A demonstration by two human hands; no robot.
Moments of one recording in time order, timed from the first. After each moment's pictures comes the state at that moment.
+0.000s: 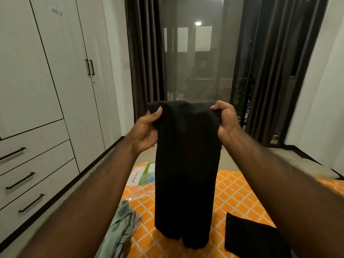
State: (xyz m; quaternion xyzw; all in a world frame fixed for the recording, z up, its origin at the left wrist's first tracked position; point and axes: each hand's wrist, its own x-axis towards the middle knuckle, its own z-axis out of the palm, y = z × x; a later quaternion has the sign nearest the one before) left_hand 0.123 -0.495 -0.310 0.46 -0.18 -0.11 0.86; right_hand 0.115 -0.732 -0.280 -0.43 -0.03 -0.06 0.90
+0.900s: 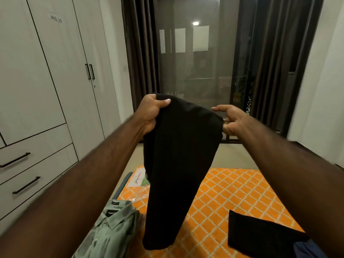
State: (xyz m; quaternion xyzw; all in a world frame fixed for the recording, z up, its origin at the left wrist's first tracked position) left_hand 0.121 -0.520 -0.250 0.67 -0.14 0.08 0.72; right_hand 0.113 -0.775 -0.269 -0.51 0.14 0.04 0.85
